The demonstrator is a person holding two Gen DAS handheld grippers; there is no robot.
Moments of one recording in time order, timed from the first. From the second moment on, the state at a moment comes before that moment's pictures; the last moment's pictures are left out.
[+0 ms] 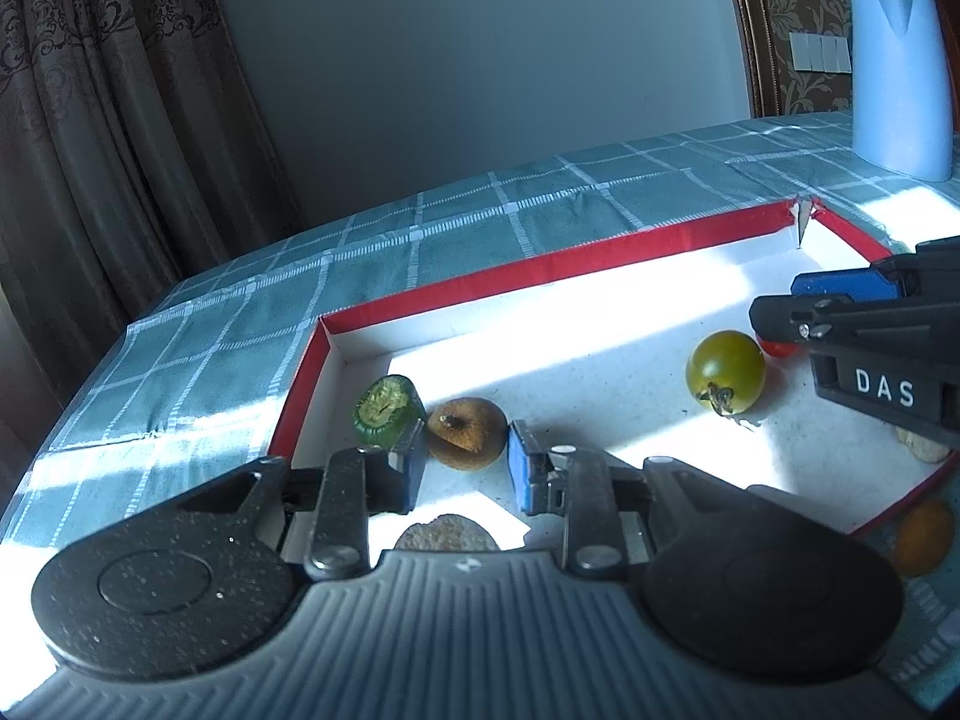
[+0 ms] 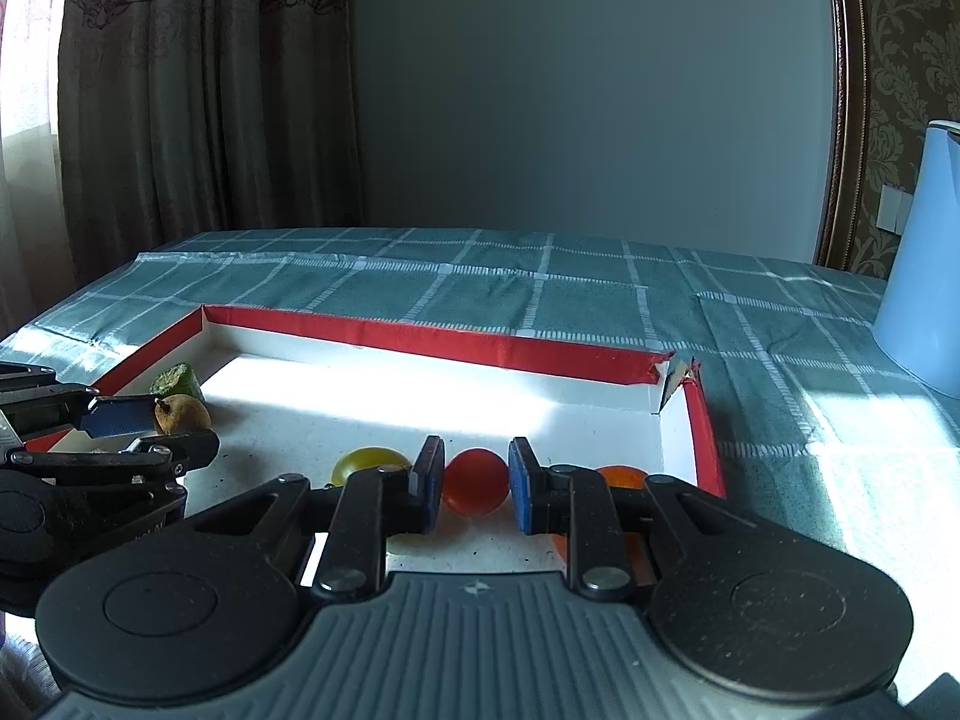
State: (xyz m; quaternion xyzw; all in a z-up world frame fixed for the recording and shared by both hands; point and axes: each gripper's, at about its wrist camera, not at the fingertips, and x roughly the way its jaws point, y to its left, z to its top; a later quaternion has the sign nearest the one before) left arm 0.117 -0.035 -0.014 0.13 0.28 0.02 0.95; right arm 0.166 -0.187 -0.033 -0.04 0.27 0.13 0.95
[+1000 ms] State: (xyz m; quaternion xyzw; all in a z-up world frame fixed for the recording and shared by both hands) left arm 0.019 -0.015 -0.004 0.11 0.22 -0.08 0.97; right arm 0.081 -0.247 -0.020 0.04 0.27 0.19 0.94
